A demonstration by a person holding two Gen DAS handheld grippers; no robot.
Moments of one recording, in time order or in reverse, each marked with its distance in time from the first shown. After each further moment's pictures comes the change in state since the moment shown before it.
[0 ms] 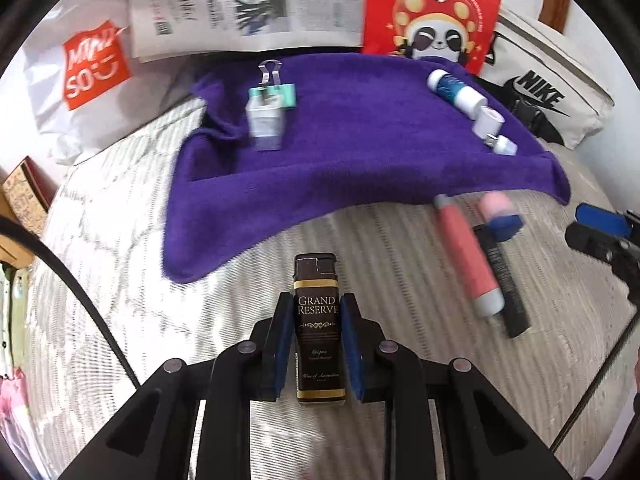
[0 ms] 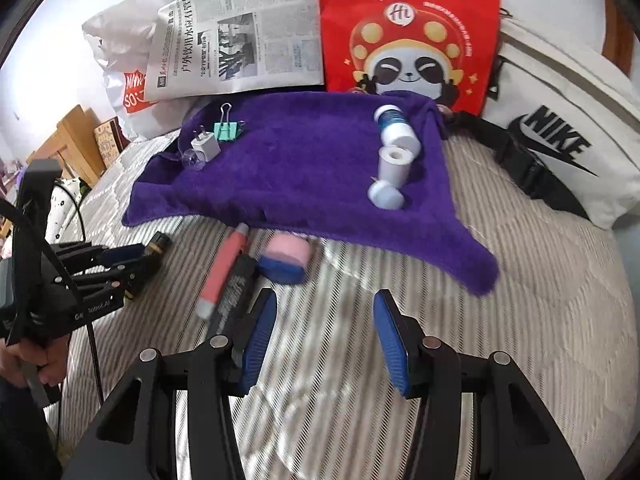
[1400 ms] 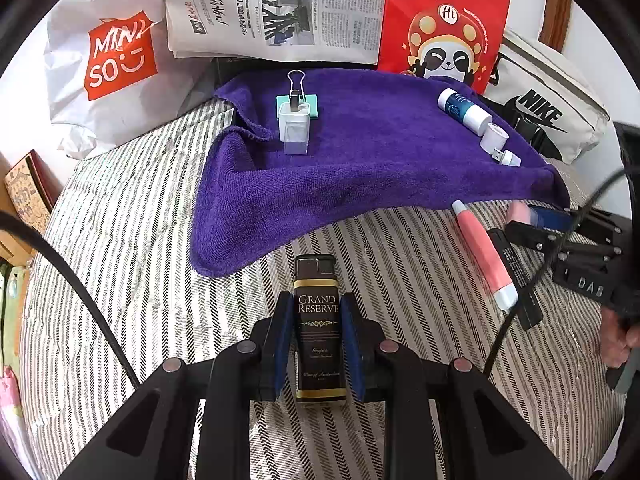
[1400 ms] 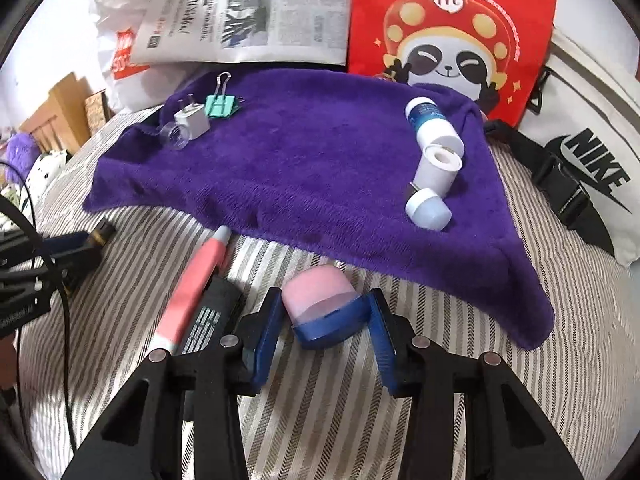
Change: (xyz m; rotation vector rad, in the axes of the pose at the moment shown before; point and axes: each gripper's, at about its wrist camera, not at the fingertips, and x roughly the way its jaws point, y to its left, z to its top) left arm -0.005 0.018 -0.011 -0.037 -0.078 -0.022; right arm 0.056 0.016 0.004 -0.125 -0.025 -0.074
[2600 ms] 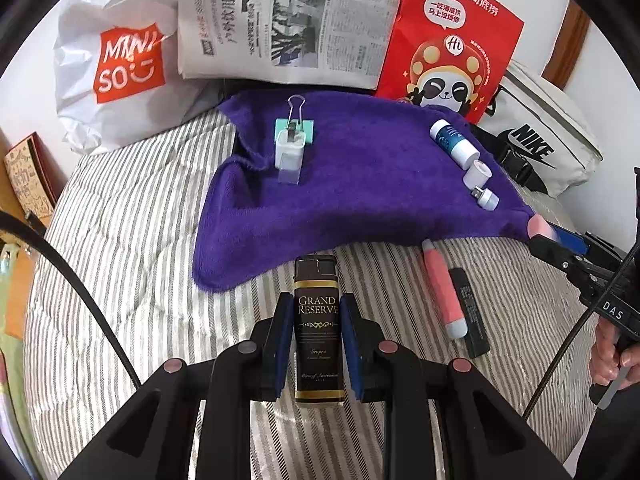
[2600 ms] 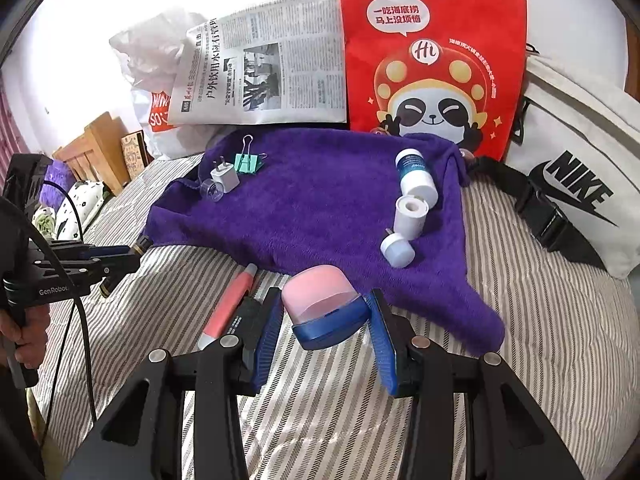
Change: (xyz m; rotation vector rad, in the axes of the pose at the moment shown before) left arm -0.029 -0.001 0.028 -0.092 0.011 -0.055; right arm -0.060 -0.035 0.013 0.032 -0.096 0.139
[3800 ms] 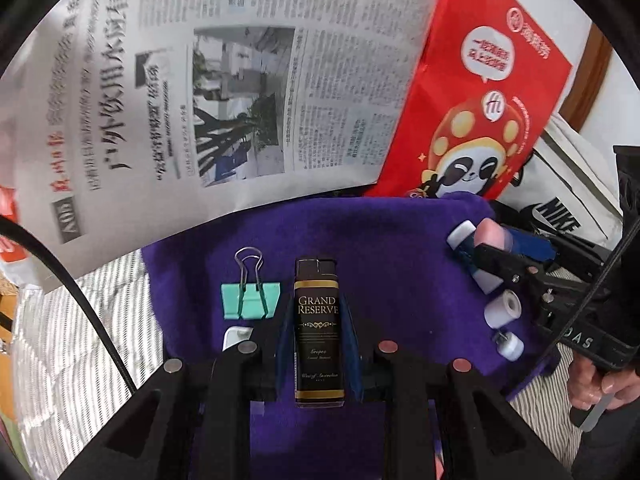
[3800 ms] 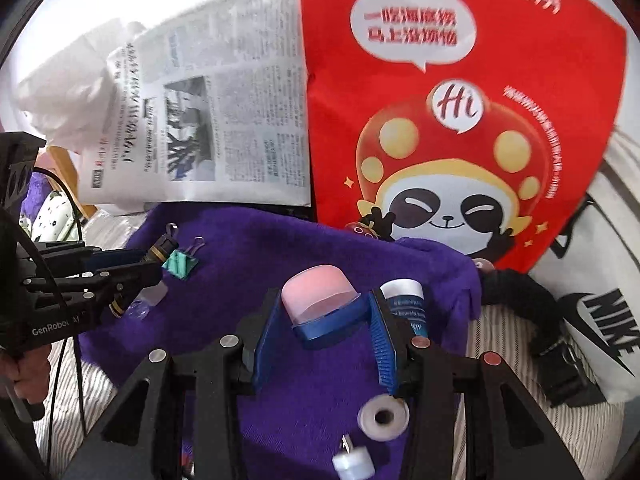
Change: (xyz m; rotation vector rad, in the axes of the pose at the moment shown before) left arm 0.085 -0.009 0.149 0.032 -0.050 -0.053; right arm 0.109 -0.029 0.133 -0.032 0.036 -0.061
